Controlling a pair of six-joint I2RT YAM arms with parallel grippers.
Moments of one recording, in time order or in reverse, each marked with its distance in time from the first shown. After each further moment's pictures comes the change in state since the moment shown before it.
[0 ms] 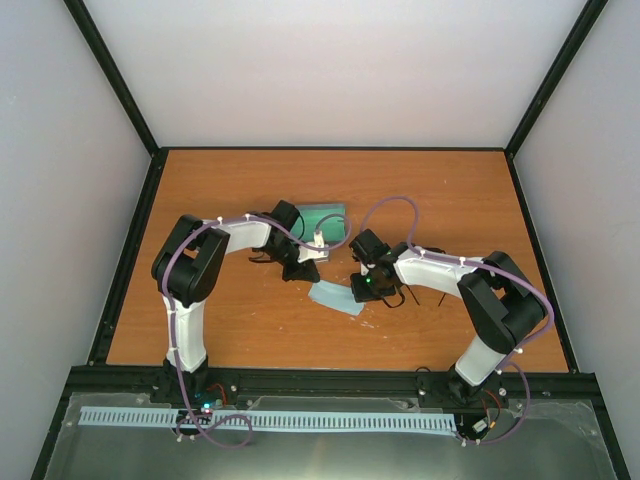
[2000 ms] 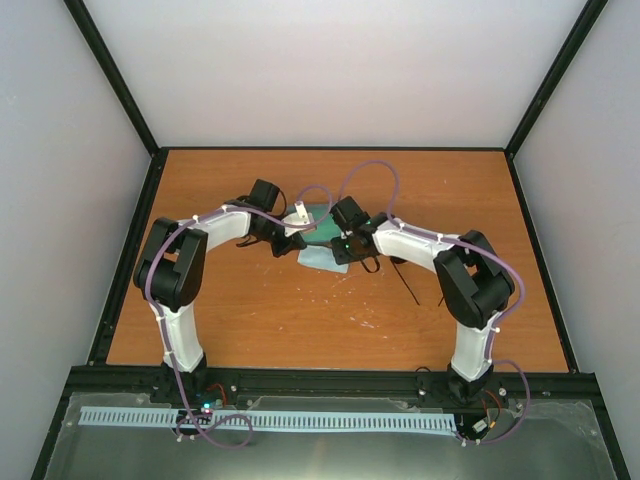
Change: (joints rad) left arm 0.123 -0.092 0.023 0.123 -0.134 -0.149; right arm -0.014 0.205 0.346 0.016 0.161 -0.105
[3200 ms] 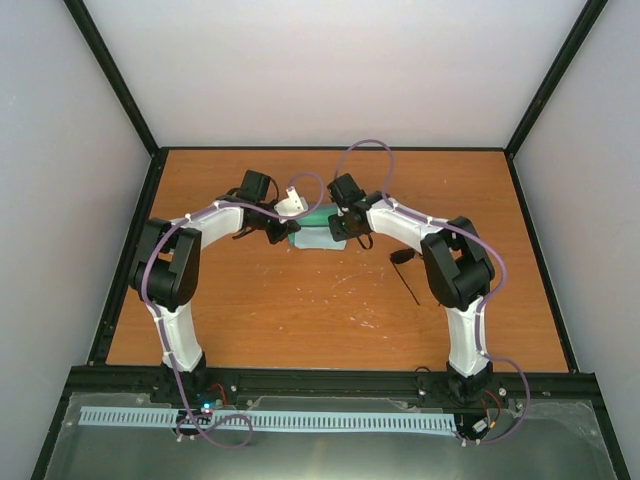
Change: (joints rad) left arm 0.051 -0.013 0.024 0.108 -0.061 -0.051; right arm -0.070 0.174 0.266 -0.040 0.029 -0.103
